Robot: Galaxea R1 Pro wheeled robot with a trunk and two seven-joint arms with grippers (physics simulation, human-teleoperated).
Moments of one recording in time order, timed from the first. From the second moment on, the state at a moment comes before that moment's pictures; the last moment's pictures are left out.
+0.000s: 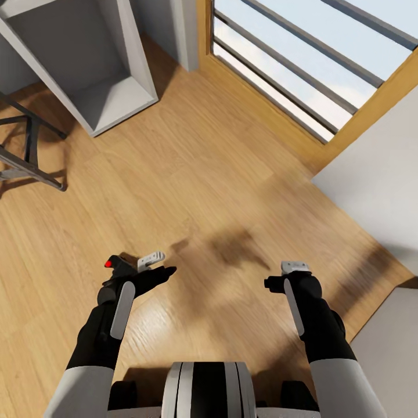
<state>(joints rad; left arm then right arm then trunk) -0.59 -0.14 0.13 -1.30 0.29 0.83 0.02 -0.62 0.09 -0.06 -1.29 0.07 1.03 -0.13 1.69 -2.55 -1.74</state>
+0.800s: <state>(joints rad) -0.59 -0.15 0.13 -1.28 0.30 0.83 0.02 -0.62 0.08 -0.06 -1.29 0.07 1.03 -0.13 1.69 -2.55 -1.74</state>
